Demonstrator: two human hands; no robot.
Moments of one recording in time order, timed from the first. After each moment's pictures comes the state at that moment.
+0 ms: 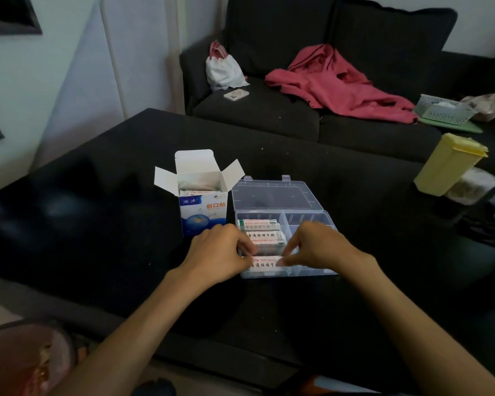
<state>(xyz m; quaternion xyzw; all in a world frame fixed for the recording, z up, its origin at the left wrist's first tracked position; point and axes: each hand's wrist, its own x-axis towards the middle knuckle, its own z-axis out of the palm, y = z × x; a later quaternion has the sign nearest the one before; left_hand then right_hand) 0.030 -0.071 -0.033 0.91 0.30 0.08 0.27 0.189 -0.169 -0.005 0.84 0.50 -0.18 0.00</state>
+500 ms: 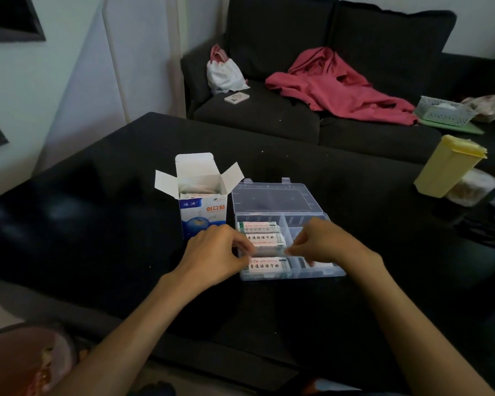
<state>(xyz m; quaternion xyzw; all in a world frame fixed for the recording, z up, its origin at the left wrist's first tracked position) 0.025 -0.071 -0.031 0.91 0.30 0.11 0.27 0.191 -0.169 0.006 0.88 0.42 -0.23 -0.04</state>
